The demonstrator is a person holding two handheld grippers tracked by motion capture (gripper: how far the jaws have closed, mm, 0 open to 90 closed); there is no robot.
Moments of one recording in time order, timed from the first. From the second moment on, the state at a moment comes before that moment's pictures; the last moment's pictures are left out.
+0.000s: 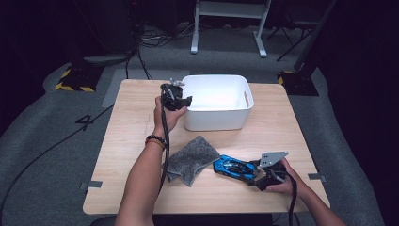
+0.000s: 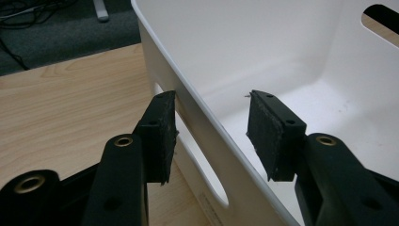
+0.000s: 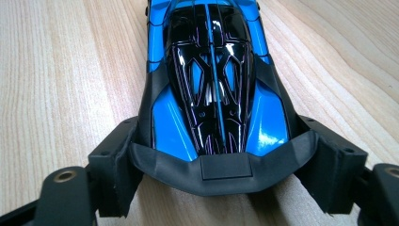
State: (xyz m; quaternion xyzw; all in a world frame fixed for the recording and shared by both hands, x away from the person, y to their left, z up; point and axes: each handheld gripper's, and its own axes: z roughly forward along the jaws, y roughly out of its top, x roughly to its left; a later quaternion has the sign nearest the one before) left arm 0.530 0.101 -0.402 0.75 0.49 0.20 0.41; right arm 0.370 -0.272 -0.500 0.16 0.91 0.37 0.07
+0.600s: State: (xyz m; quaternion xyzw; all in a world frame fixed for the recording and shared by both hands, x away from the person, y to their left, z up) left arm 0.479 0.071 -0.403 0.77 0.45 0.19 0.41; right arm 0.370 -0.273 -0.500 0.16 0.91 0.37 0.07
